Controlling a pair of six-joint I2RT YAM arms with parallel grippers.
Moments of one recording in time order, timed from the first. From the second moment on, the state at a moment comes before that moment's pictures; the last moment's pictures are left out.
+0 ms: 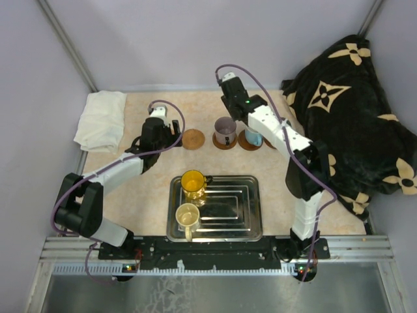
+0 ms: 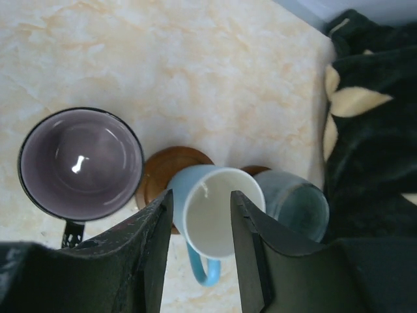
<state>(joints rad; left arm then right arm) -0.43 1.49 0.87 0.17 -0.22 -0.29 0.55 1.96 1.82 -0.64 0.46 -0.14</state>
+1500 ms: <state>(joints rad) -0.43 1.50 0.87 0.18 -0.22 -0.29 0.48 1.90 1.61 -0.65 0.31 -0.02</state>
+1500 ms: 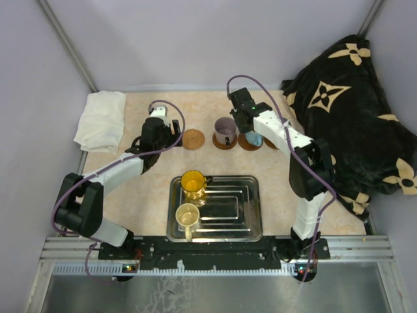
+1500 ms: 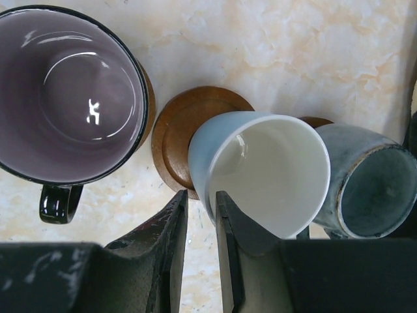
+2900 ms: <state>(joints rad) -0.43 1.52 0.87 0.15 -0.24 -0.29 0.46 1.93 1.61 -0.59 0.26 -0.02</state>
